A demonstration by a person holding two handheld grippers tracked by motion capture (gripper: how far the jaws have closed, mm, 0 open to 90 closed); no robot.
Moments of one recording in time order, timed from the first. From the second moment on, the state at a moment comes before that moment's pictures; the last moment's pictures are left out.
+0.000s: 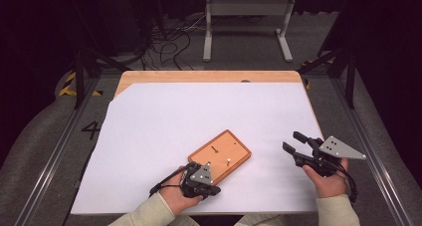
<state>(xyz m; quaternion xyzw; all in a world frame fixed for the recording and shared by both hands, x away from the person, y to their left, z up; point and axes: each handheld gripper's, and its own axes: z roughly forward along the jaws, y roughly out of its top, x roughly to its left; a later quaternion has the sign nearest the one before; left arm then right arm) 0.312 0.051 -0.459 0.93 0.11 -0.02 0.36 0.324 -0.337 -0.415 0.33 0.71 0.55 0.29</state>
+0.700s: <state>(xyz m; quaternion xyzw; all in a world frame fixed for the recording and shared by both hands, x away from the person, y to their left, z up) 0.350 0.082 -0.460 0.89 0.22 0.10 0.38 0.325 -0.332 -0.417 0.33 0.72 0.54 0.28</state>
